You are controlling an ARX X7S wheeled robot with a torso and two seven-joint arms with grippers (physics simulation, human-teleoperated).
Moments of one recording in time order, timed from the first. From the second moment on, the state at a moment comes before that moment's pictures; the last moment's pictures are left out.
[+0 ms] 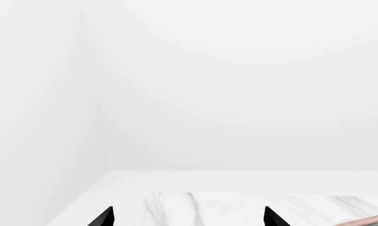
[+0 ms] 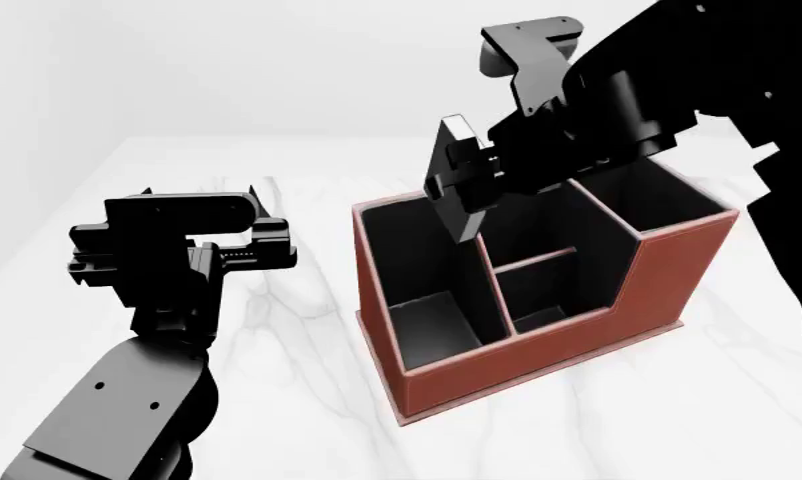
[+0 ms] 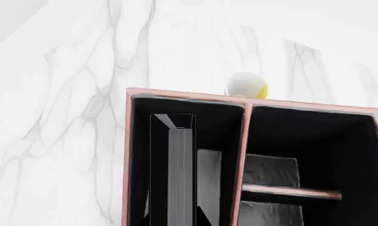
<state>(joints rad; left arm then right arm) -0.52 -0.27 0.18 0.47 -0.31 -0.80 -0.45 1.79 0.32 -1.11 0.70 1.62 1.30 0.29</state>
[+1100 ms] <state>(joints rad) -0.51 -0.28 0.18 0.46 -0.33 -0.78 -0.46 1.66 0.02 -1.40 1.21 1.35 1.12 -0.20</state>
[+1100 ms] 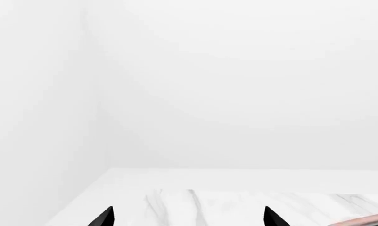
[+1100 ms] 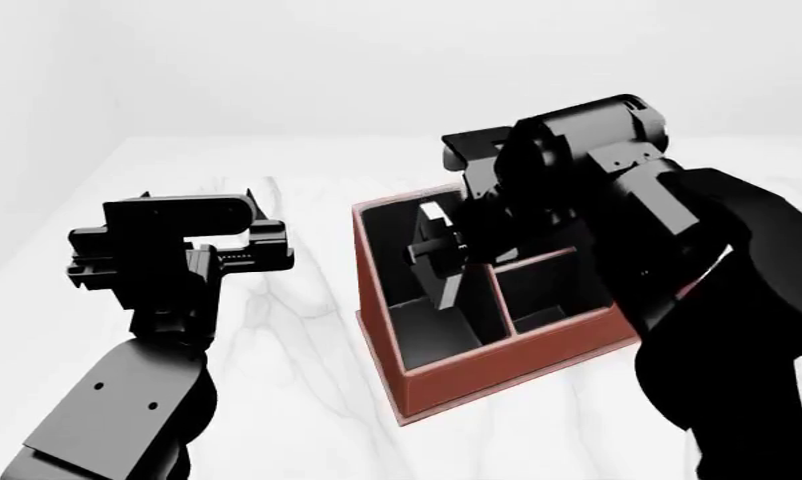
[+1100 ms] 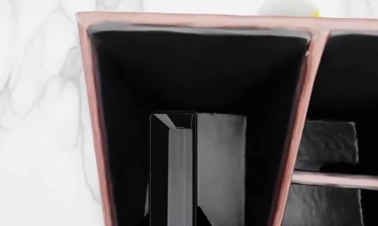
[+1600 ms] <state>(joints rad) -0.51 -0.29 0.18 0.44 -0.33 -0.77 -0.46 1.60 0.00 -1.51 1.24 1.42 1.07 -0.20</state>
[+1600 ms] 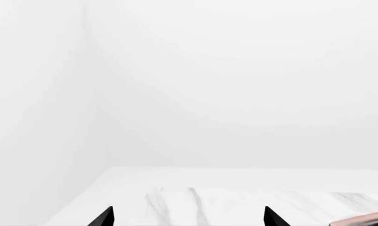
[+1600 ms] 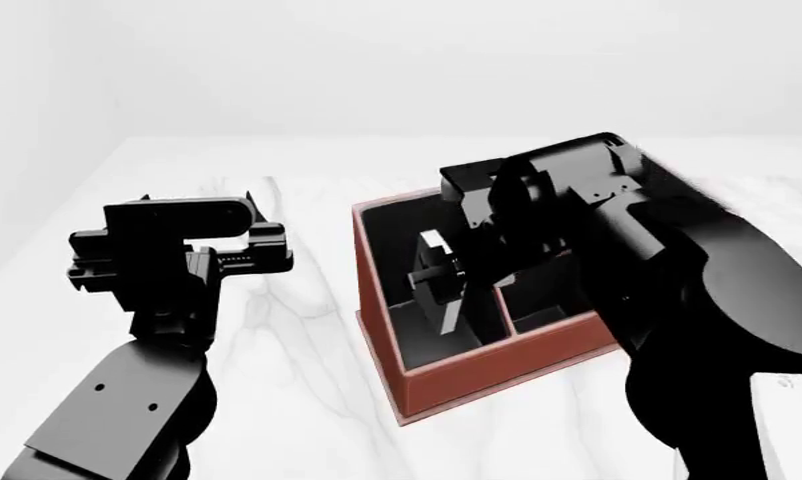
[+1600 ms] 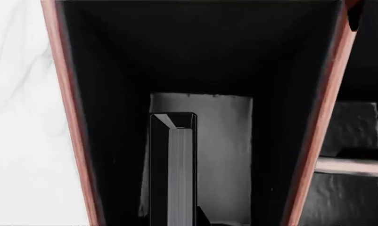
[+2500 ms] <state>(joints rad) -0.50 -0.30 0.18 0.43 -0.34 -0.75 -0.47 1.53 0.00 -1.57 1.24 1.48 1.00 -0.16</state>
